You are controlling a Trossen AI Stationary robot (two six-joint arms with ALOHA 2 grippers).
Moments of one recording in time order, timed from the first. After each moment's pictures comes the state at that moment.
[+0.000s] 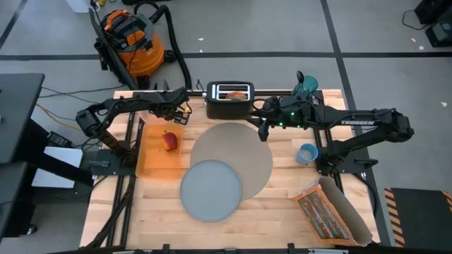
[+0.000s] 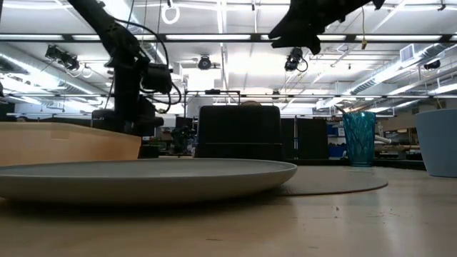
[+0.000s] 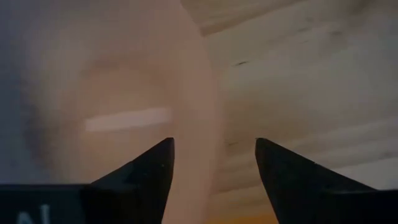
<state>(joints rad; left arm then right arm) 0.71 1.58 0.88 -0.65 -0.31 -0.50 -0.17 1.15 0.94 -0.15 0.13 0.24</state>
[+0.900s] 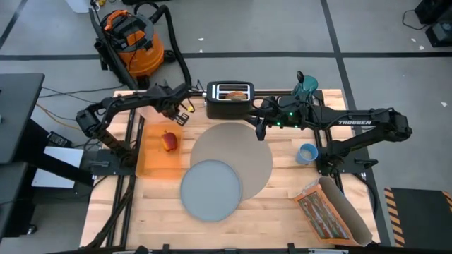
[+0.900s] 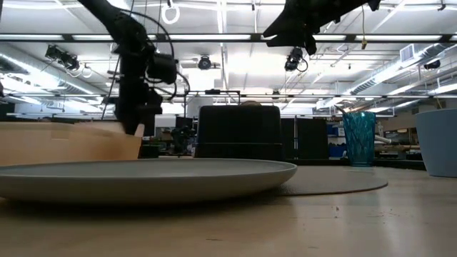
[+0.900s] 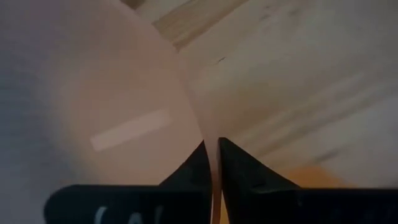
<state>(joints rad) 0.68 1.58 1.04 -0.89 -0.32 -0.27 -0.17 1.18 0.94 -0.10 0.14 0.26</state>
